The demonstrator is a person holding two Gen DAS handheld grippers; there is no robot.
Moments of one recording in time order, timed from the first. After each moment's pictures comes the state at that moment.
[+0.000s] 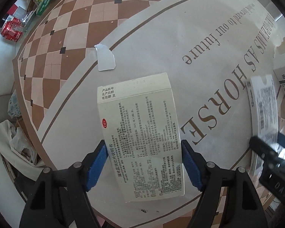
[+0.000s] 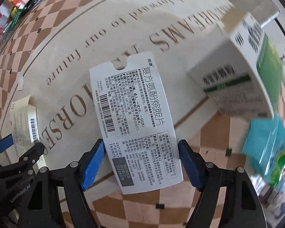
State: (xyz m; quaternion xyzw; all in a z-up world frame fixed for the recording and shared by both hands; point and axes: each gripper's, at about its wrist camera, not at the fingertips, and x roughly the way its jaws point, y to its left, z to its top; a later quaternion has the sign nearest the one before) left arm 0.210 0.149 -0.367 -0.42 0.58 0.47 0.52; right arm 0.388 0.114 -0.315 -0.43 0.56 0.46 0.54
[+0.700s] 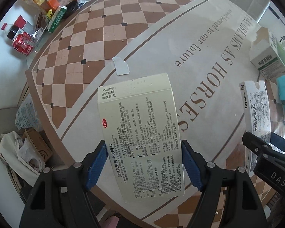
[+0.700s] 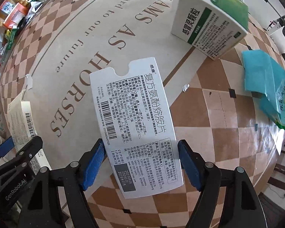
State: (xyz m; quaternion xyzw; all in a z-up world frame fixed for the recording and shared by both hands) left arm 0.212 0.124 -0.318 -0.36 0.55 0.48 0.58; right arm 0.382 0.075 -0.330 -0.35 0.58 0.45 0.58
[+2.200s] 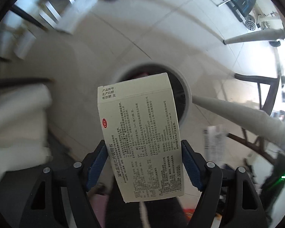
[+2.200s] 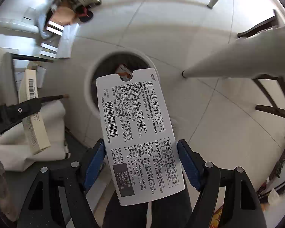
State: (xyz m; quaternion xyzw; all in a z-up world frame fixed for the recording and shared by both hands) left arm 0.028 -0.039 -0.672 -0.53 0.59 0.28 0.54; right arm 0.132 -0.263 -0.599 -0.31 0.70 0.33 0.54
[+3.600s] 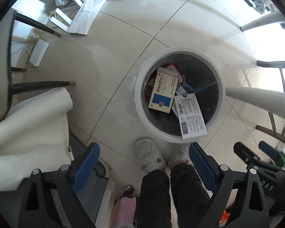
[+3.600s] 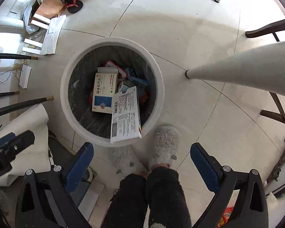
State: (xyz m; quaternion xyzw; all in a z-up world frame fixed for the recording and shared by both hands) left arm 0.001 -0.068 -0.669 -0.43 0.65 0.31 0.54; right arm 0.140 -0.235 -0.666 -0.34 0.69 0.32 0.55
